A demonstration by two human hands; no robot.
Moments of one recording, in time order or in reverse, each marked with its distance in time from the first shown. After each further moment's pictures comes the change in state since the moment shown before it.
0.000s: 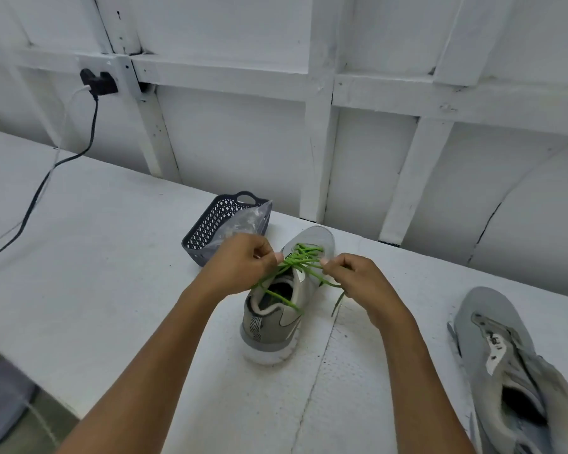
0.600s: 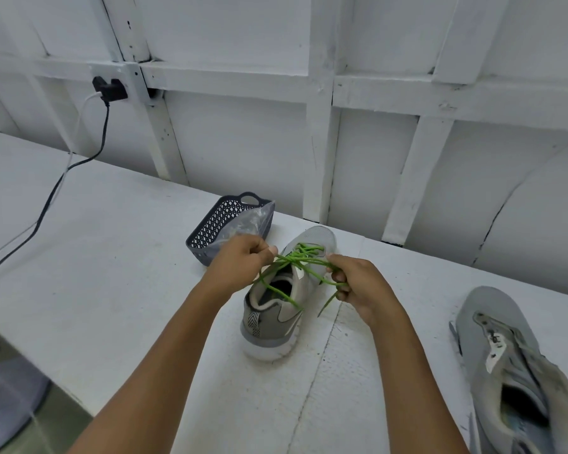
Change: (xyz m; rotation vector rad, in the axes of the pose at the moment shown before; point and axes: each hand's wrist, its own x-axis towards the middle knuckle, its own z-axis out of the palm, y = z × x) left_hand -0.003 -0.005 0.011 -0.200 0.097 -0.111; right_hand 0.006 0.002 0.007 0.370 0.011 0.216
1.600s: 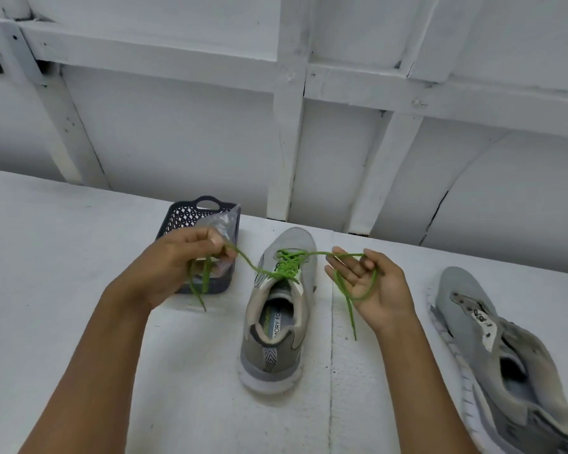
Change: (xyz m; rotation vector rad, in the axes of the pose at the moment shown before) left_hand 0.072 -0.052 -0.072 -0.603 -0.538 0.121; right_hand -0.010 0.001 -0.001 0.874 0.138 -0.057
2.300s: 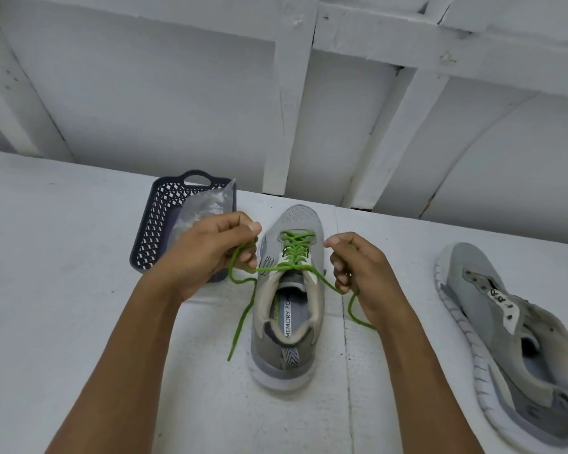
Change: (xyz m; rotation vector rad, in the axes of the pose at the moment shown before) left_hand 0.031 -0.013 0.025 -0.105 -0.113 -0.062; right_hand -0.002 0.032 0.023 -0.823 0.072 -0.181
